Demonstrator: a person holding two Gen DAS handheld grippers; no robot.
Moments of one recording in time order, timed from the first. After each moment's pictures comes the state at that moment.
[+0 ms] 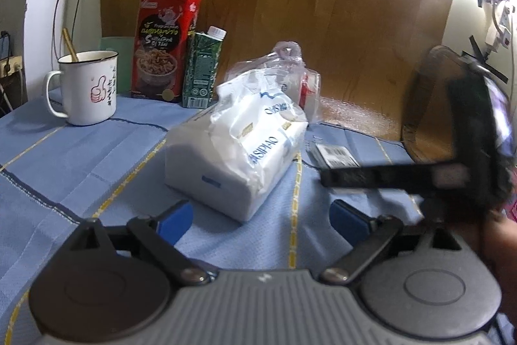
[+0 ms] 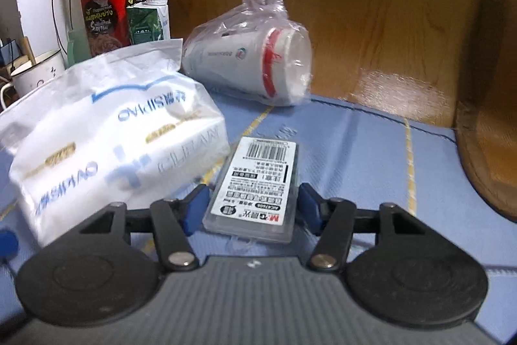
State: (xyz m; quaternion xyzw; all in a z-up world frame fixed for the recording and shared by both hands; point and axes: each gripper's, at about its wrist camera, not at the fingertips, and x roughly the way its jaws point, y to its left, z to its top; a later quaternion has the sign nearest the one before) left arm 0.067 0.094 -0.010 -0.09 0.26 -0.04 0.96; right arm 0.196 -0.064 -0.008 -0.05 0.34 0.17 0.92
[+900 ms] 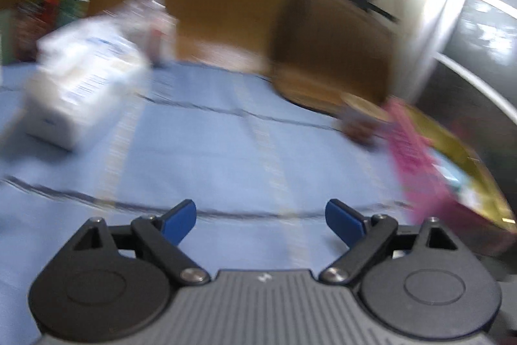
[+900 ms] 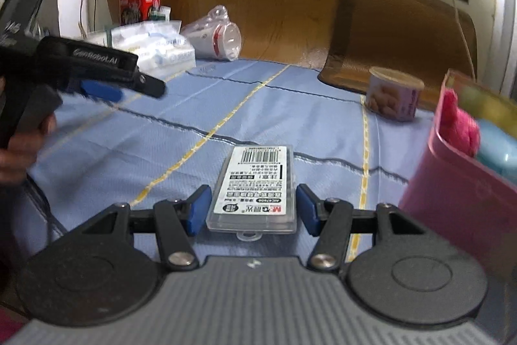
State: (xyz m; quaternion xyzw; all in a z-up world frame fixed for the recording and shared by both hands) left arm 0.023 0.012 0.006 -0.10 0.36 -0.26 0.89; right arm -0.047 -0.217 -0.012 -0.02 0.28 0.14 0.95
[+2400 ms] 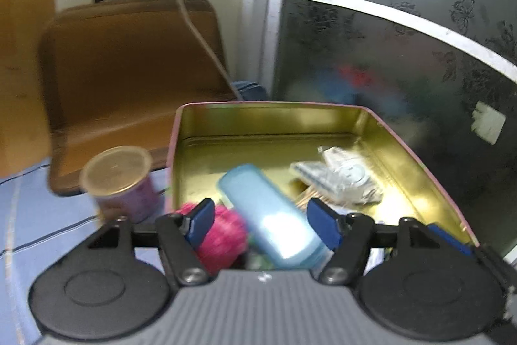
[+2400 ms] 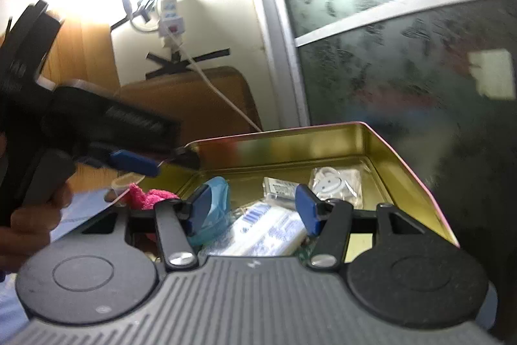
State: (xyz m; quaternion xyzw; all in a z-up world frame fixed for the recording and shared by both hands) left arm 0.033 -0.290 0.061 0.08 0.31 -0.38 0.87; right arm -0.117 -0.422 0.021 0.13 0.10 -0.14 0.98
